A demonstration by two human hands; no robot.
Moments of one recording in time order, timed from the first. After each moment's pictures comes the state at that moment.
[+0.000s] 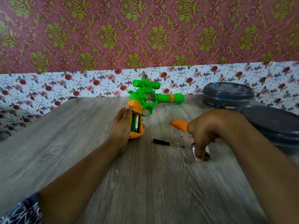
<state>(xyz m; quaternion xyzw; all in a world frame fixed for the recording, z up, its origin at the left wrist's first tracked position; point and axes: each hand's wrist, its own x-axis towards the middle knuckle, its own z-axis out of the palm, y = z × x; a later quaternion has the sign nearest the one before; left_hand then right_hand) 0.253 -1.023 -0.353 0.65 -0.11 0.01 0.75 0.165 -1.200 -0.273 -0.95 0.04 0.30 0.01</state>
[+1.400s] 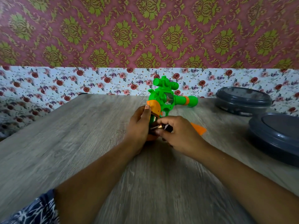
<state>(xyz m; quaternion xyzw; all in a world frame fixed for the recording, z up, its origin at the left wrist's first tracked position) 0.246 -1.028 -0.350 0.67 -0.11 0.04 0.73 0.196 -1.140 -0.334 -0.91 -0.14 -0.17 0.36</state>
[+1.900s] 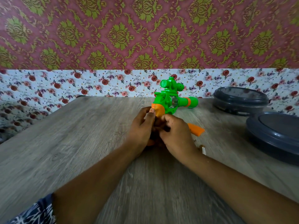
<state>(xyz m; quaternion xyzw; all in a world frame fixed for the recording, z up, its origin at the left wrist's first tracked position) 0.241 -1.030 -0.349 0.69 -0.16 0.01 0.71 0.200 -1.128 -0.349 -0.85 -0.05 -0.26 0.45</state>
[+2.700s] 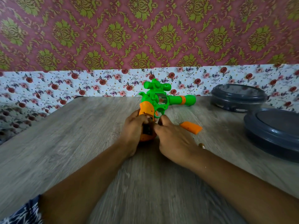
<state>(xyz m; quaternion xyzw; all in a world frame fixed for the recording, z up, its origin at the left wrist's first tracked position) 0.248 -1.025 -0.347 0.67 -0.10 -0.03 0.74 0.180 -1.130 -0.330 -0.99 -0.08 -0.11 0.04</state>
